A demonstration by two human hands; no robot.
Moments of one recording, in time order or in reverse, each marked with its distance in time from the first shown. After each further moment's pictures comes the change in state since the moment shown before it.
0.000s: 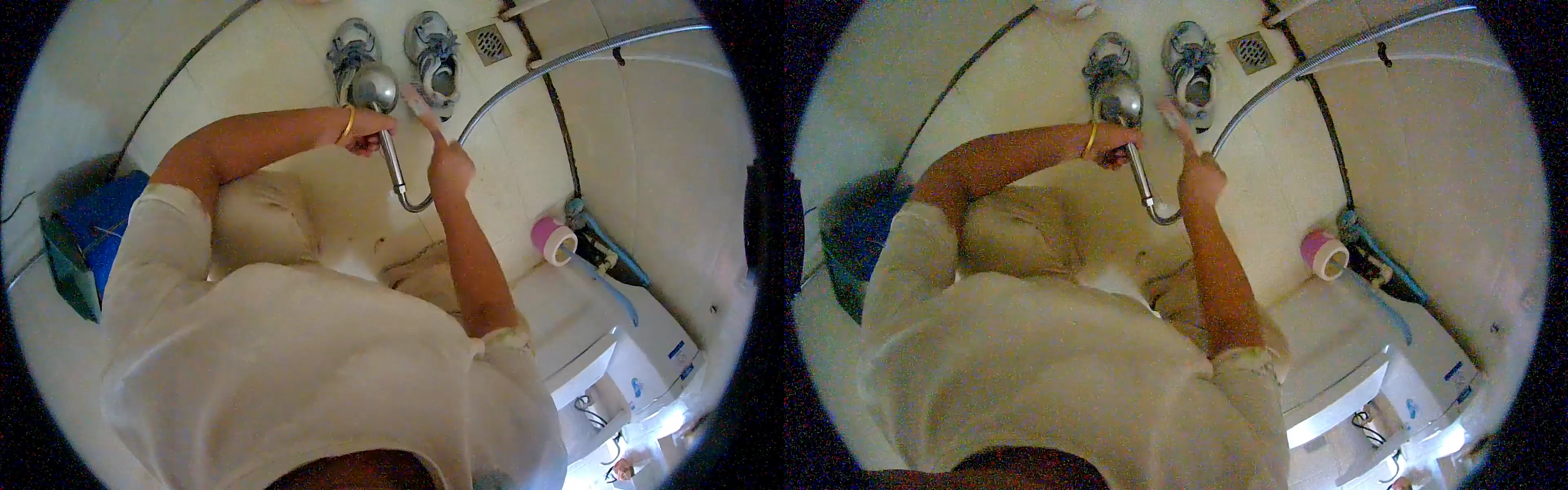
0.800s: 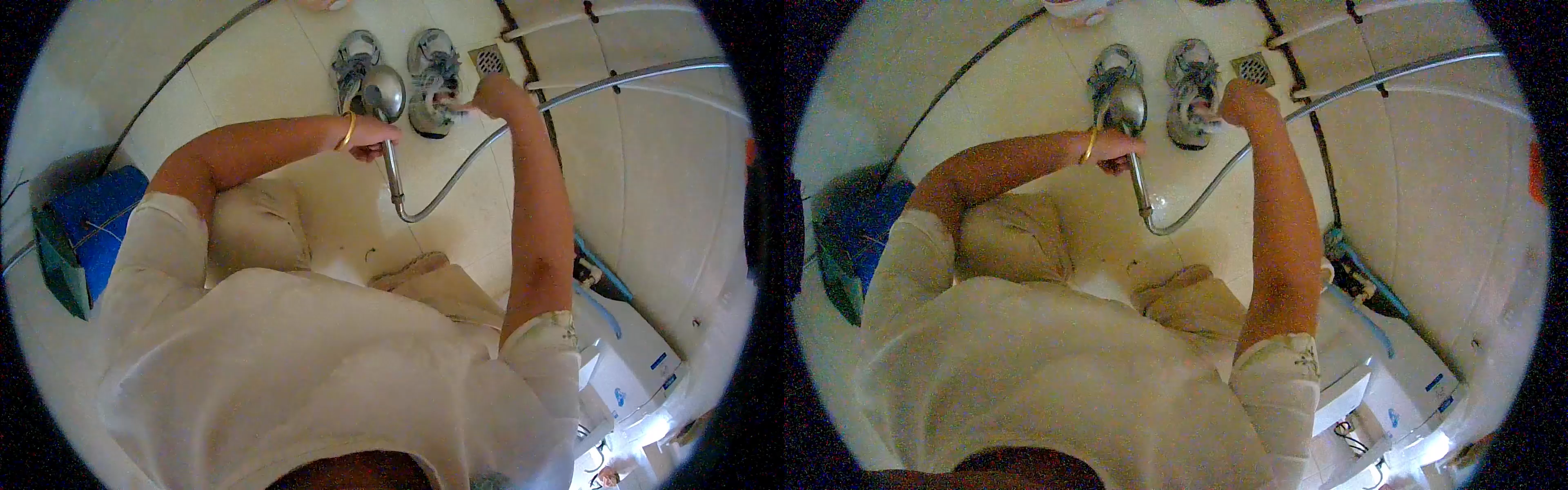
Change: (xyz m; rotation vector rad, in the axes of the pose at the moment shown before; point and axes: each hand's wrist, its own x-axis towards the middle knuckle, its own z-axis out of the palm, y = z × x) left_hand -0.034 0.002 0.013 0.098 0.056 0.200; right_hand 0.157 0.029 -0.117 -0.250 -0.606 -0.219
